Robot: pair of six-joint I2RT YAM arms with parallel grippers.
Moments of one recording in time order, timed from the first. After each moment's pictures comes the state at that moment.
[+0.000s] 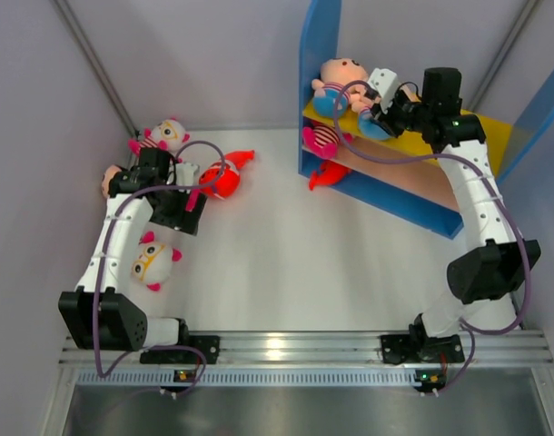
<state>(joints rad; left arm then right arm) -0.04 1.34 1.34 -1.16 0.06 0.26 0.14 1.65 1.85 -0.68 -0.50 -0.81</state>
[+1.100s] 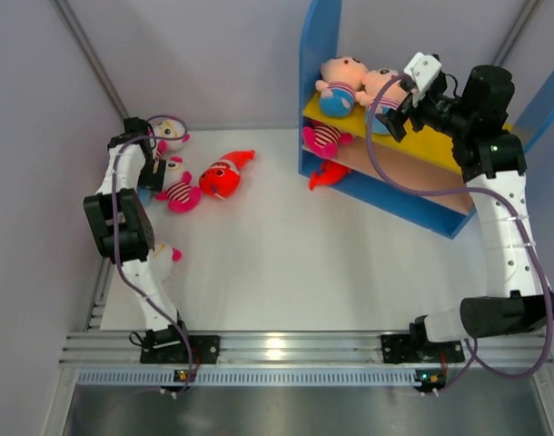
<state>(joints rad) 0.20 2.02 1.76 -0.89 -0.34 0.28 0.10 1.42 1.79 -0.54 -0.60 -0.63</state>
